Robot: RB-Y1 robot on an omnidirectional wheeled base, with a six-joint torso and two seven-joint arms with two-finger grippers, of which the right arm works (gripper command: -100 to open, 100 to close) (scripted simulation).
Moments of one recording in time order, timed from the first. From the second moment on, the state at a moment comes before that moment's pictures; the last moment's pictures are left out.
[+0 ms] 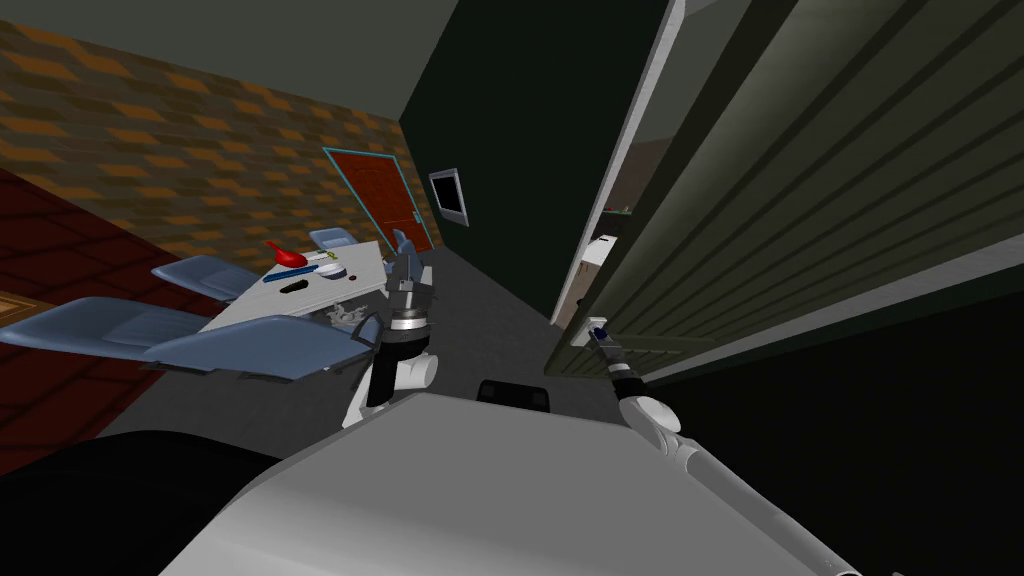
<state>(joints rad) 0.18 -0.81 0.51 -1.37 2.24 0.66 1.67</state>
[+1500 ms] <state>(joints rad) 0.33 -0.99 0.62 -1.32 2.37 0.98 1.46</state>
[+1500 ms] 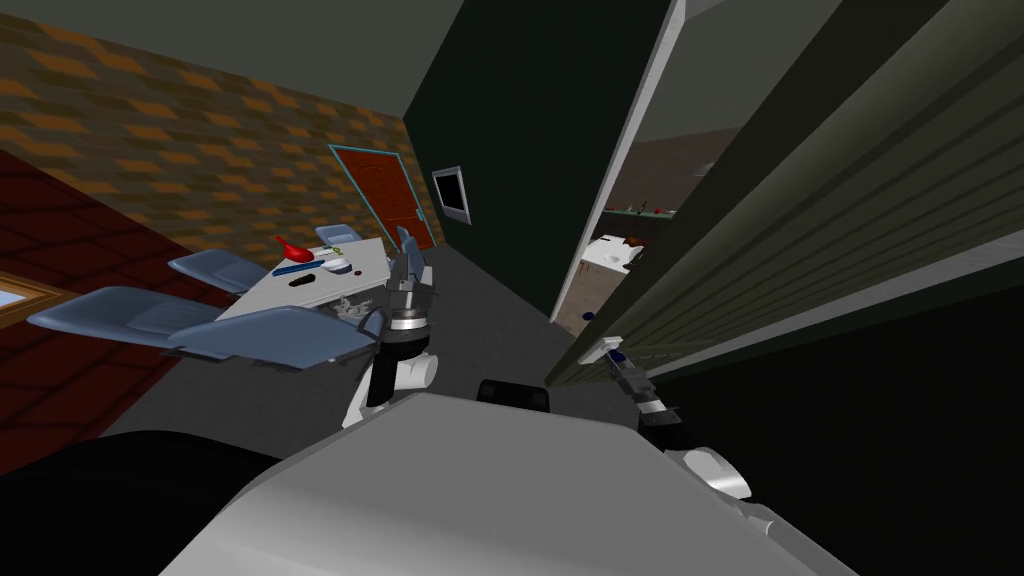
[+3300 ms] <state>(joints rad) 0.41 -0.98 0.68 -1.14 2.44 1.29 1.38</state>
